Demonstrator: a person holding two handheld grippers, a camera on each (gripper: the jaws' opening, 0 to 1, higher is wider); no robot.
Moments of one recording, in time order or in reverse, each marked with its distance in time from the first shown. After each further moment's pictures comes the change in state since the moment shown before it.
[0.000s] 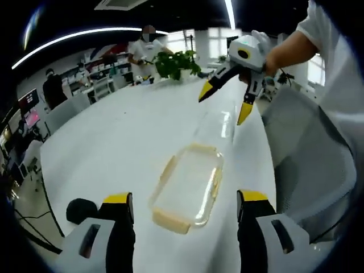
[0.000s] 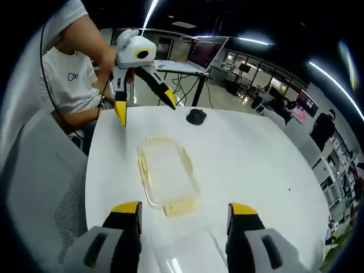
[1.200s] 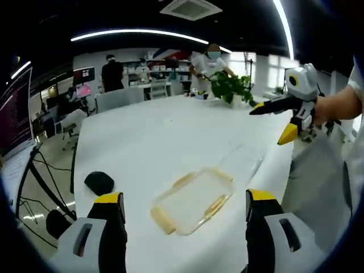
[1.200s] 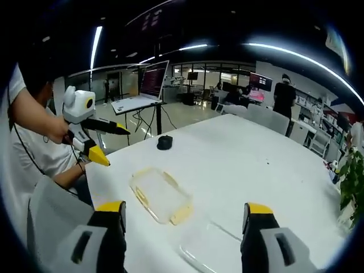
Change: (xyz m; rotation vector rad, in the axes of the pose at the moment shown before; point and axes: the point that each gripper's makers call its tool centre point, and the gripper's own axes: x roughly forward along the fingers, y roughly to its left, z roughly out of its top) left arm -0.034 -0.008 0.026 -0.317 -0.145 0.366; right arm -0.065 -0.007 0.024 0.411 -0.211 -0.195
